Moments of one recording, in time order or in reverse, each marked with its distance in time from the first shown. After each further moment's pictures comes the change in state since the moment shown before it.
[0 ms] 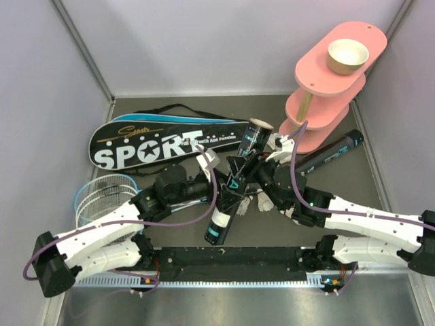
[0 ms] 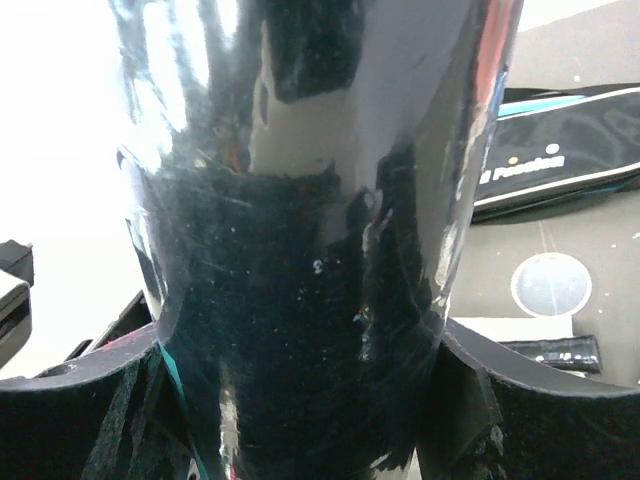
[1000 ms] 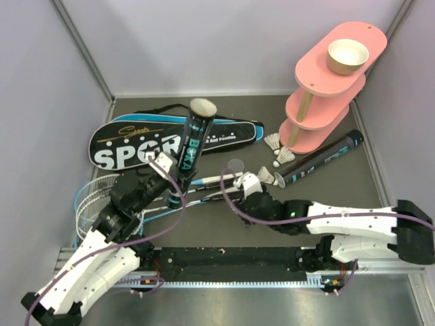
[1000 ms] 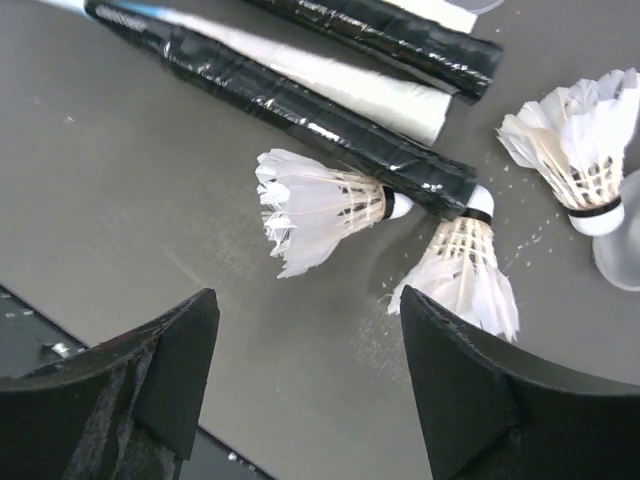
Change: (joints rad) left arm 0.318 -0.313 0.039 -0.253 -0.134 0.457; right arm 0.061 0.083 -0.122 -0.544 -0.200 -0.274
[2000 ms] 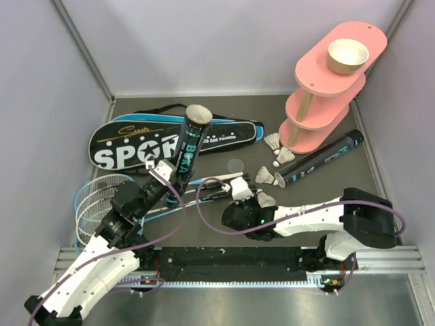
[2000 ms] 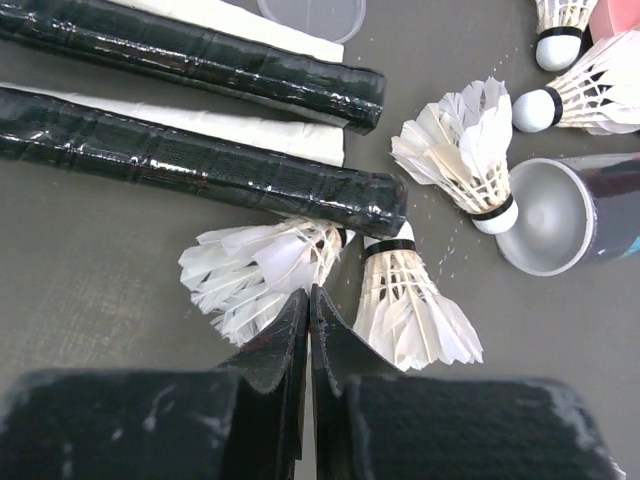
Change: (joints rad) left arm -0.006 -0.128 -0.177 0.106 -0.089 0.072; right arm 0.128 0.409 0.060 0.111 0.501 0.124
